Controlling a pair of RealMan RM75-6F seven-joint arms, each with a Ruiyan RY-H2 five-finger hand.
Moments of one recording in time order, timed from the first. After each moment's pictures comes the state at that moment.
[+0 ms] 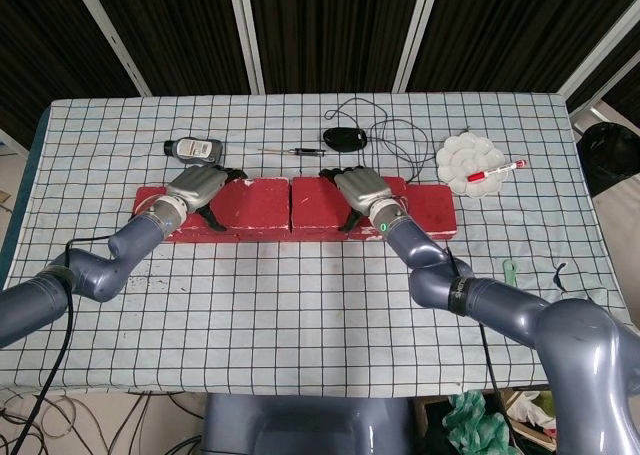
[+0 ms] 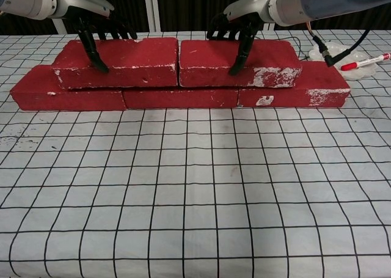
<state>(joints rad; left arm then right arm) -1.12 -1.30 -0.15 -1.20 0.98 0.35 -0.04 1.32 -1.48 0.14 -1.13 -0.61 0.45 -0.19</state>
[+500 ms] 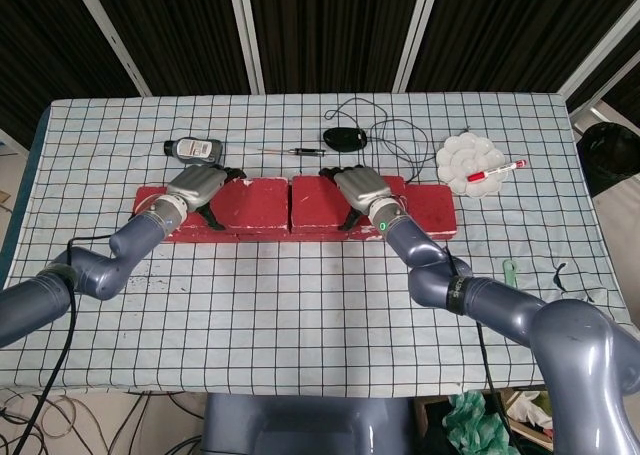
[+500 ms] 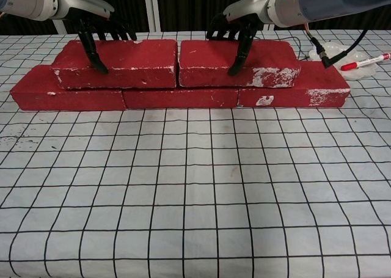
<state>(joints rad) -1.14 -1.31 -0.14 -1.17 0.97 0.34 -0.04 1.32 -1.49 0.14 -1.10 -0.63 0.45 -0.17</state>
